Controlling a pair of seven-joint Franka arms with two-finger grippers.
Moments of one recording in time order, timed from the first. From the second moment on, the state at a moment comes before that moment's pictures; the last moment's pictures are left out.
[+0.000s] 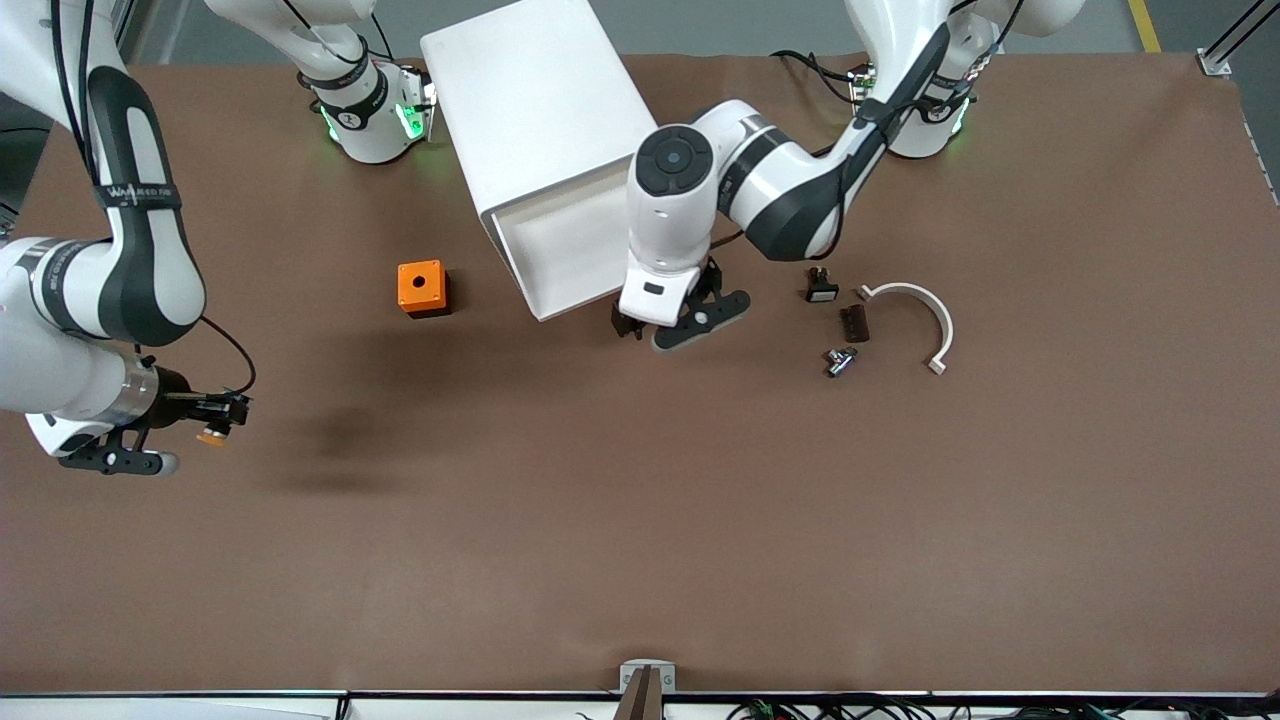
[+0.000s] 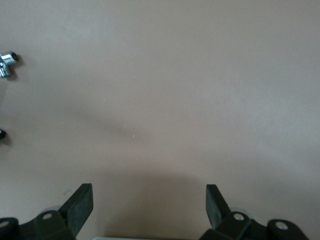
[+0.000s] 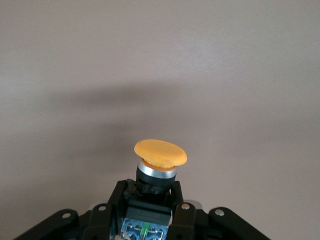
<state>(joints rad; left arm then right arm) -0.65 0.52 -0.21 -1.49 0.11 2.01 -1.33 -0.06 0.42 -0.09 -1.74 0.03 2.07 -0.08</state>
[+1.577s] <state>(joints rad) -0.81 0.53 -0.21 -1.49 -0.22 1.92 -1.33 -0.17 0.63 -0.08 -1.79 0.03 2.36 -0.28</state>
